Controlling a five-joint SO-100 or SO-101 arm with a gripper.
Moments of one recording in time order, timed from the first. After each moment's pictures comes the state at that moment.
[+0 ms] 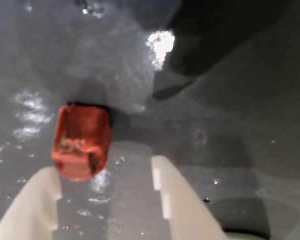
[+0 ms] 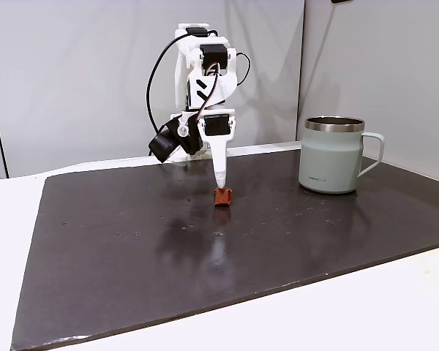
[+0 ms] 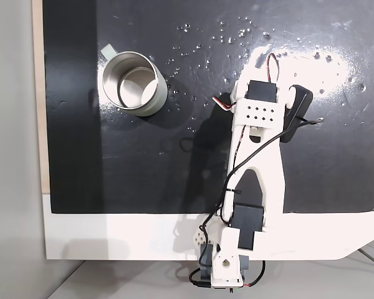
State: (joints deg) arm 8.8 83.7 95.0 62.6 15.6
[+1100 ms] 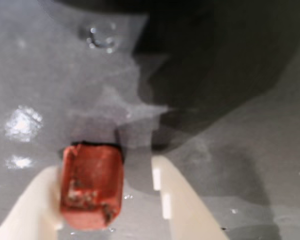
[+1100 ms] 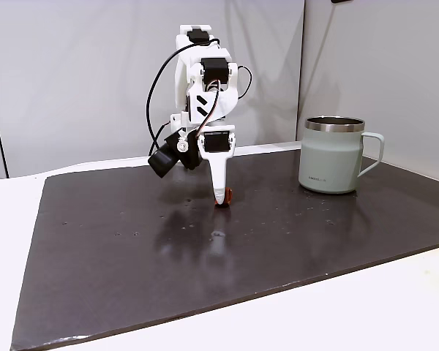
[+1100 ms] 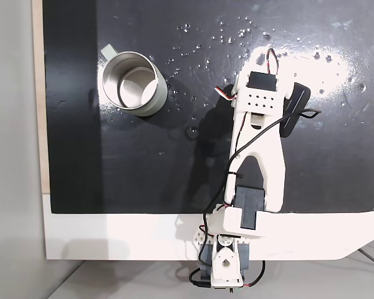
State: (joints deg) arm 9.2 75.4 89.9 61.3 15.5
